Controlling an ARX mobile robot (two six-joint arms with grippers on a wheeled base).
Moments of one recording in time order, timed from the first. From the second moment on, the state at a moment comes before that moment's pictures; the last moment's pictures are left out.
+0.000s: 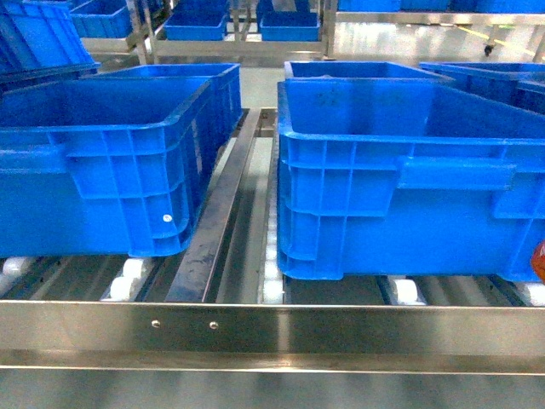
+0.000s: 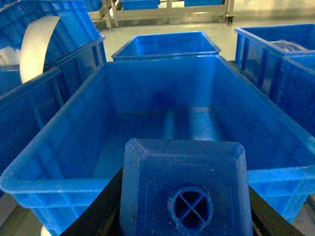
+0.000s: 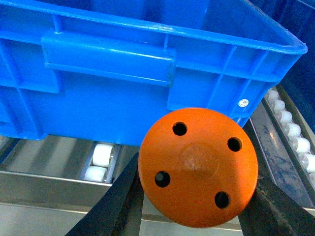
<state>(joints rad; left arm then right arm) 0.06 1.40 0.64 0.61 0.00 0.11 0.22 1.31 0.29 0.69 0.21 -0.08</state>
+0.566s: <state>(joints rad) 0.05 1.40 0.64 0.61 0.00 0.11 0.22 1.31 0.29 0.69 0.21 -0.08</state>
